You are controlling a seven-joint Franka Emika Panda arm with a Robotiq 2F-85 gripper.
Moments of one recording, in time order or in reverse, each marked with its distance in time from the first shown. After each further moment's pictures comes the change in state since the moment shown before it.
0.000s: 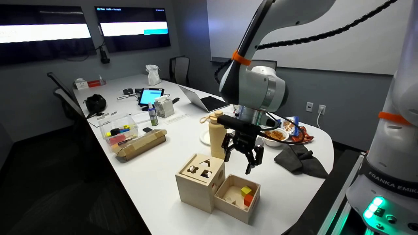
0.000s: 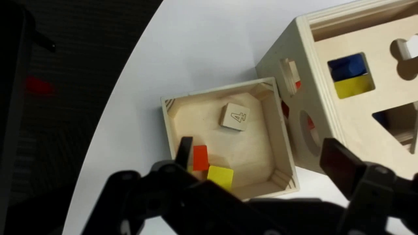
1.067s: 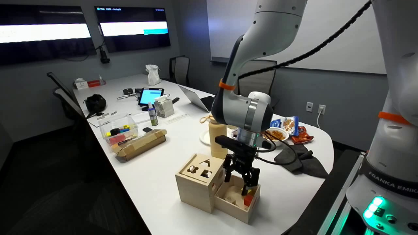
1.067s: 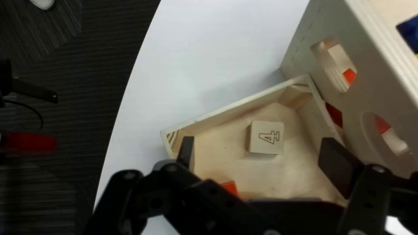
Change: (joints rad) arm -0.001 0.306 -0.008 0.148 0.251 0.002 -0.104
